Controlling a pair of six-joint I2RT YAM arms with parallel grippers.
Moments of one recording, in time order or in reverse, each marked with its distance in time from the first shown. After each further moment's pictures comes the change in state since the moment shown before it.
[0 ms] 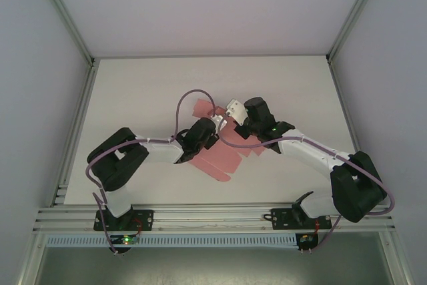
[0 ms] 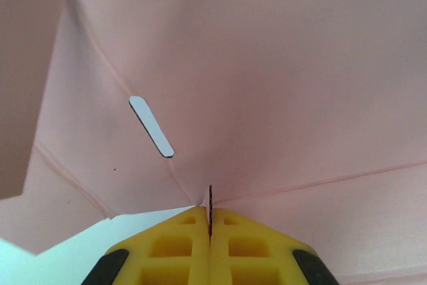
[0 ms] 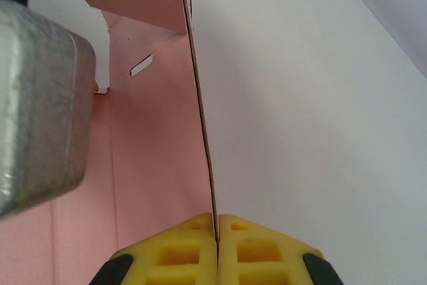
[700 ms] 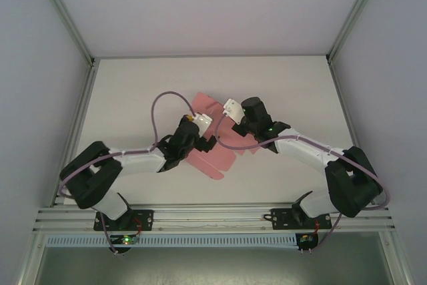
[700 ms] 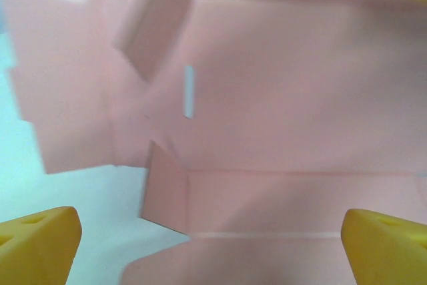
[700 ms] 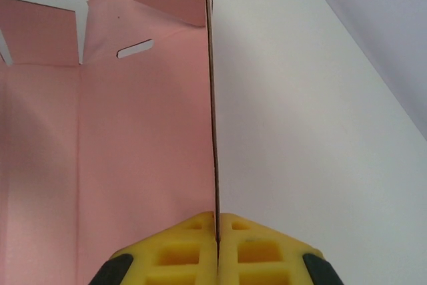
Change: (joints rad) left arm 0.051 -0.289 -0.209 0.071 0.095 -0.206; right arm 0.011 0.053 0.001 0.092 0.060 -0.075
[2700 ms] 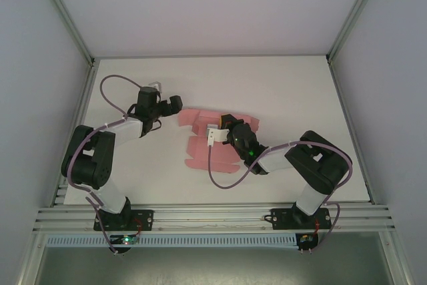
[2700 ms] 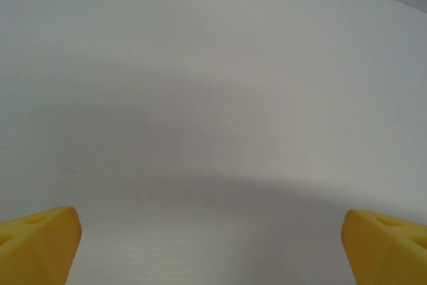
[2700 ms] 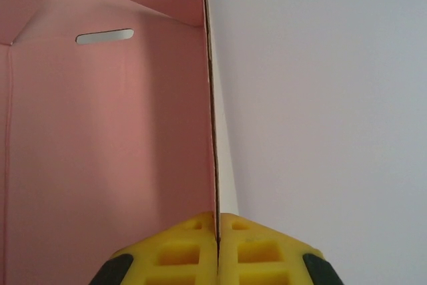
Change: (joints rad) left arm 0.544 0.163 0.218 -0.192 0.346 -0.439; right arm 0.179 0.261 -0.282 0.971 0.223 -0.708
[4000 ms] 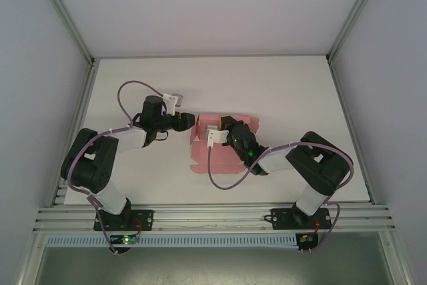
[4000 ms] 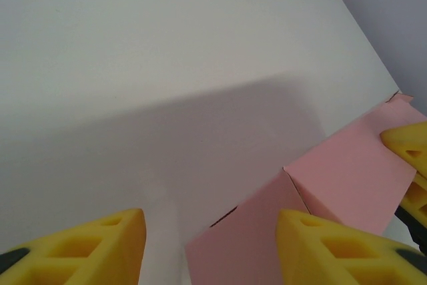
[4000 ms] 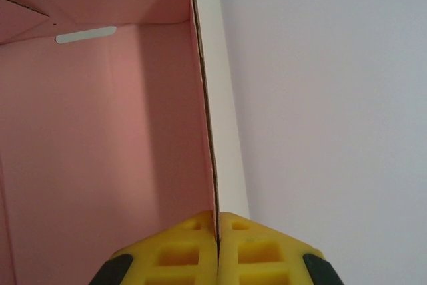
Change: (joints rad) left arm -0.080 -0.041 -0.126 0.125 0.476 0.105; right arm 0.006 -0.010 -0.002 -0.041 0.009 0.026
